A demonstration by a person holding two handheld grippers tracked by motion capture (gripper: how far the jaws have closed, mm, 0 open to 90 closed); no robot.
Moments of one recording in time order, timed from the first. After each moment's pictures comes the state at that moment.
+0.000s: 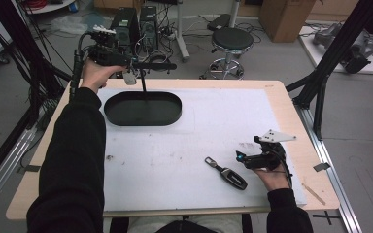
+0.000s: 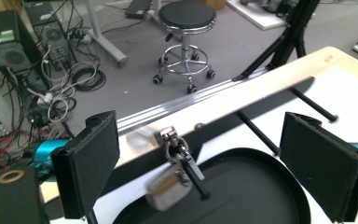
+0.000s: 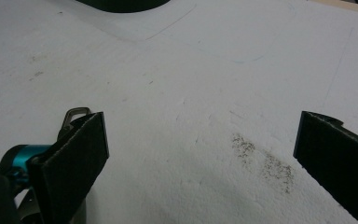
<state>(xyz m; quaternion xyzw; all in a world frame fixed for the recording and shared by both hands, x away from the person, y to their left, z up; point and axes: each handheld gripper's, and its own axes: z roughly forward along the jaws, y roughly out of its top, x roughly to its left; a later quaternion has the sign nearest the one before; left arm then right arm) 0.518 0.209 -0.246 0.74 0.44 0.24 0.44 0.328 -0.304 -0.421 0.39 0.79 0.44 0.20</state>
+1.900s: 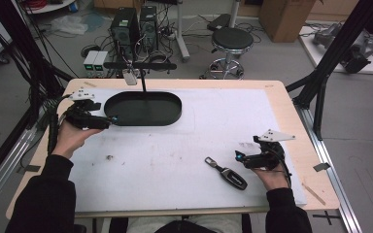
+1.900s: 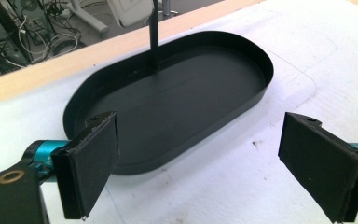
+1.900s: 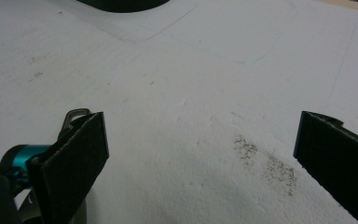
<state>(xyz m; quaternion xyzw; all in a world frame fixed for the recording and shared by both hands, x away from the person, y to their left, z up) 0.383 0.257 -0.346 0.77 0.42 0.21 0.43 0.330 -0.302 -0.421 0.39 0.79 0.44 0.19</state>
